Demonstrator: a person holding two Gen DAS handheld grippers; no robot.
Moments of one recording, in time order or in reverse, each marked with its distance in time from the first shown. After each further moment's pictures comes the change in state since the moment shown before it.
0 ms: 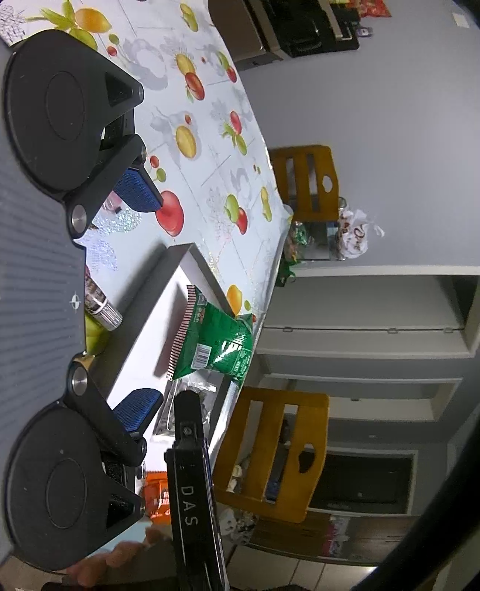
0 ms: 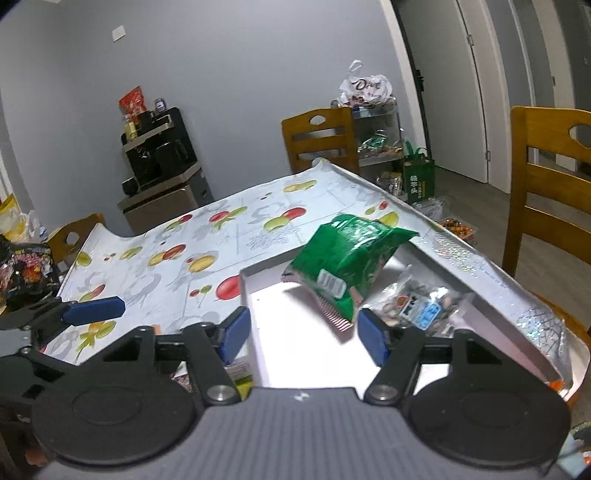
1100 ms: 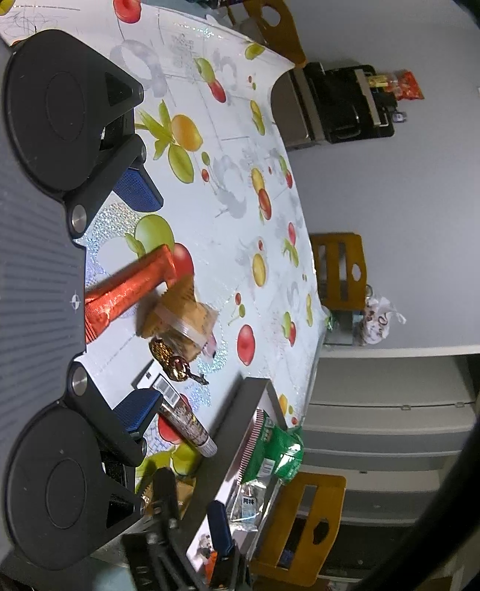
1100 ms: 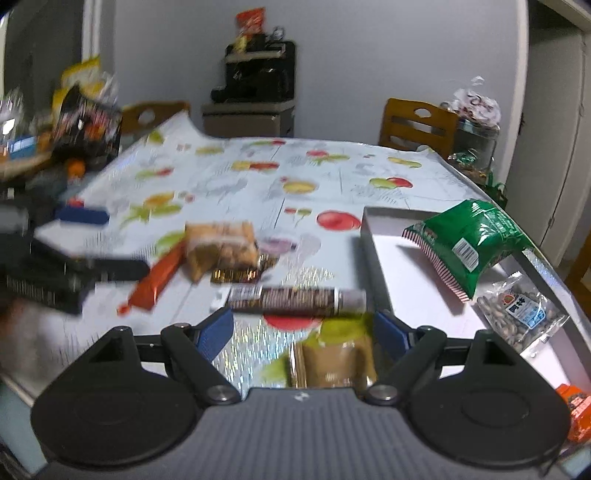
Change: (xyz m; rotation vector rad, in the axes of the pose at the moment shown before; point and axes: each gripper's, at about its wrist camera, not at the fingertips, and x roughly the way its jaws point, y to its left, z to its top) left arm -0.065 0.082 -0.075 -0.094 0.067 0.223; right arm 0.012 0.103 -0.065 -0.442 0.123 0.103
